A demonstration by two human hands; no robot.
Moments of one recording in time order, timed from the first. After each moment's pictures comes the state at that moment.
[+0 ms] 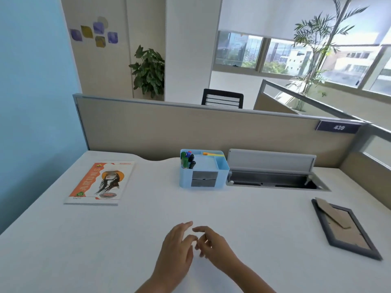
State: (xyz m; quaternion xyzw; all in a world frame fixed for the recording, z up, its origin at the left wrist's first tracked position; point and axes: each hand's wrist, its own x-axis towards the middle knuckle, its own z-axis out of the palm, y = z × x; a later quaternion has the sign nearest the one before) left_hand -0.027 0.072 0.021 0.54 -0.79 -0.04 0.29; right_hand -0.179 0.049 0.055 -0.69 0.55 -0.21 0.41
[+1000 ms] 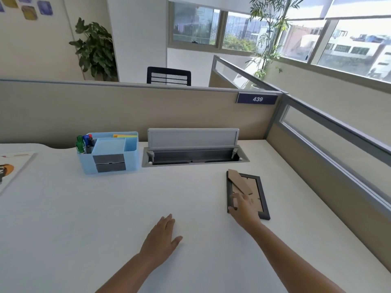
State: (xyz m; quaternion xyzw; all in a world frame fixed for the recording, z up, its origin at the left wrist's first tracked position) left_hand -0.308 0.058 0.015 0.58 -0.79 -0.19 0.02; right_hand -0.574 0.022 0.055 -0.60 0.77 -0.14 0.18
